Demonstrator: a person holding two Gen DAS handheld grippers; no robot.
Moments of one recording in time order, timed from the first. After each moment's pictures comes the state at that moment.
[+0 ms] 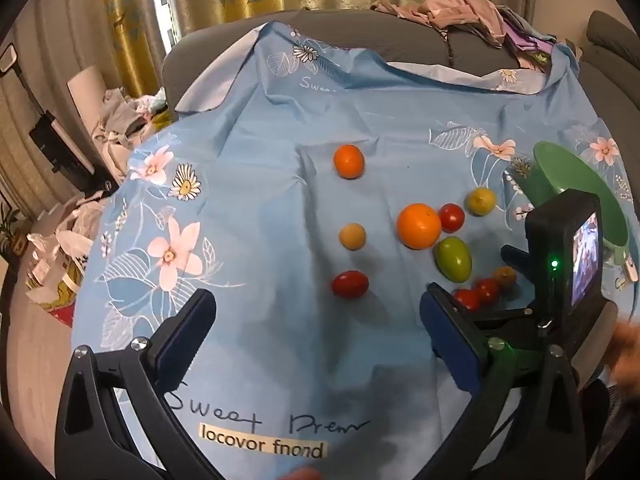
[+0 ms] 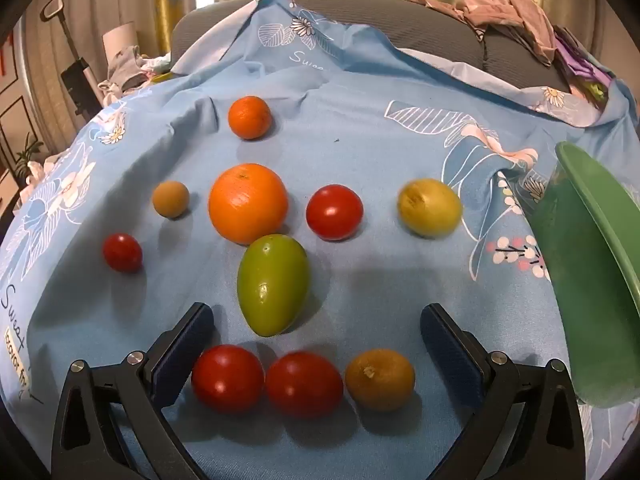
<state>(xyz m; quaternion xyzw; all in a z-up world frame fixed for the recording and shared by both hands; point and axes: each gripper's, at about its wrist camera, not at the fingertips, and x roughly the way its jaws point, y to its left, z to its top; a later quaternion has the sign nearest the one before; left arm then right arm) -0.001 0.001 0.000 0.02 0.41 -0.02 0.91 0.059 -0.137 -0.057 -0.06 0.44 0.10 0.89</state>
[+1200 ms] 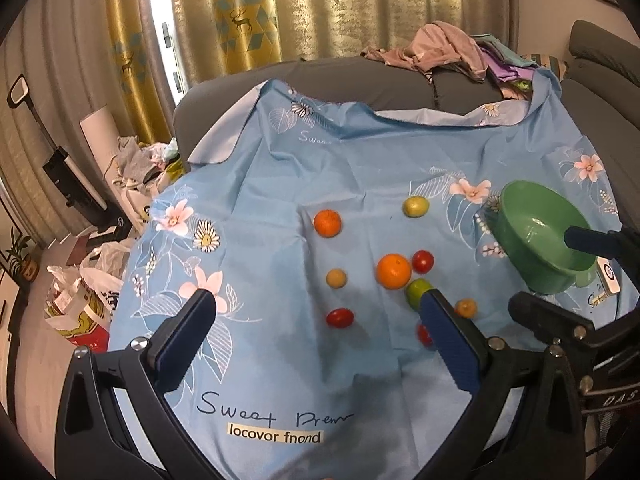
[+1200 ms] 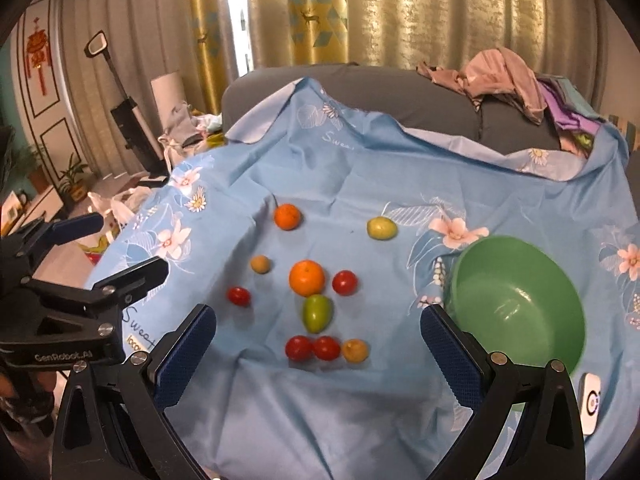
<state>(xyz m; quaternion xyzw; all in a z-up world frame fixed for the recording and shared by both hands) -0.031 -0.016 0.068 0.05 0.35 -0.01 0.93 0.004 -0.160 0.093 -0.04 0.39 0.16 0.91</state>
